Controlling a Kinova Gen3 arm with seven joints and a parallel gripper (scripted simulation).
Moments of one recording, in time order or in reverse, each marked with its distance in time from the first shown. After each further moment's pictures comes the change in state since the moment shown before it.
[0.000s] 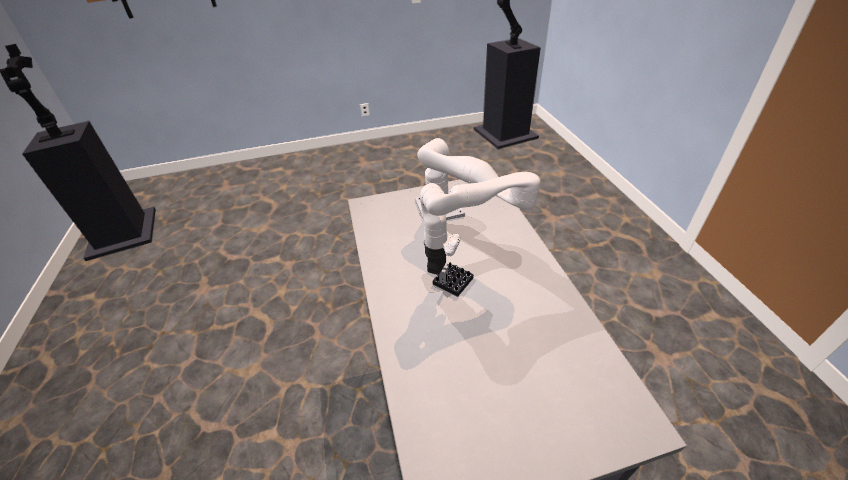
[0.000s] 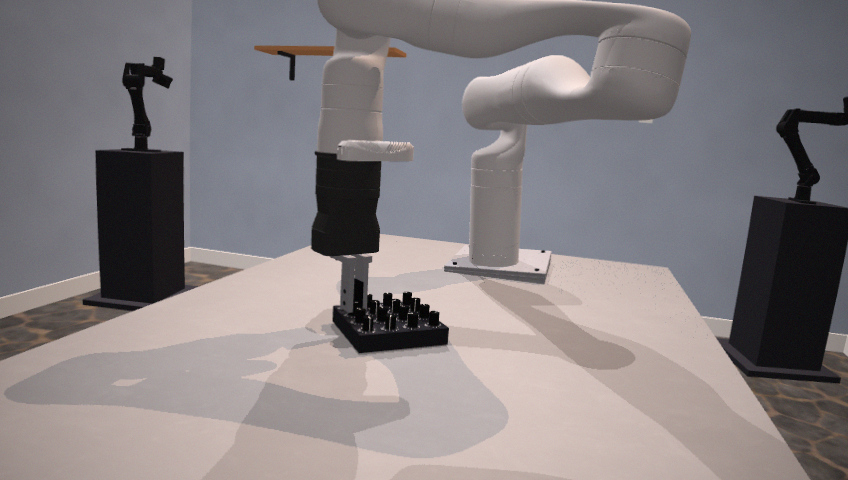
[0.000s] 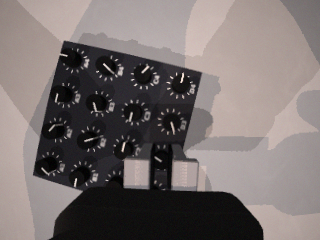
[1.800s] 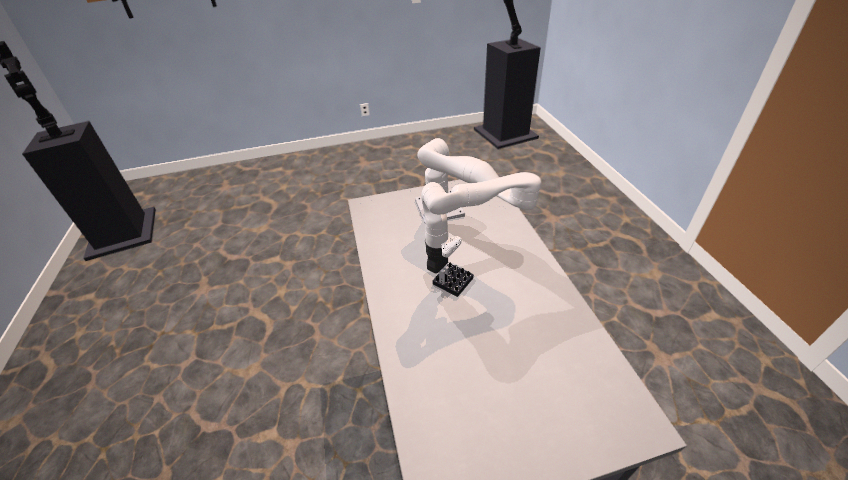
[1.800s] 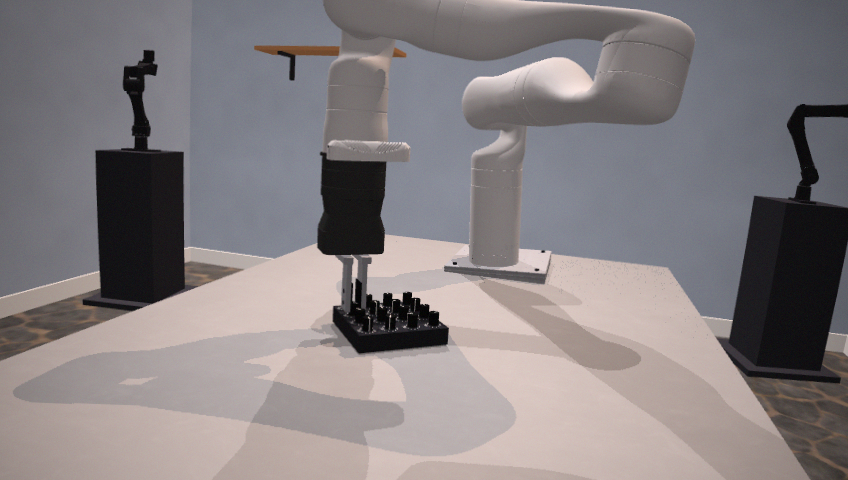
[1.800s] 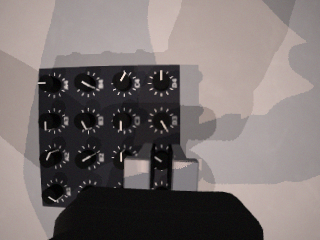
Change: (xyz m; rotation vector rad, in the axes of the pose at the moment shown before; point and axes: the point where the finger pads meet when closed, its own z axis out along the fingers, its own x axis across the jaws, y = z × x) arm 0.000 0.000 0.000 -0.002 0.001 0.255
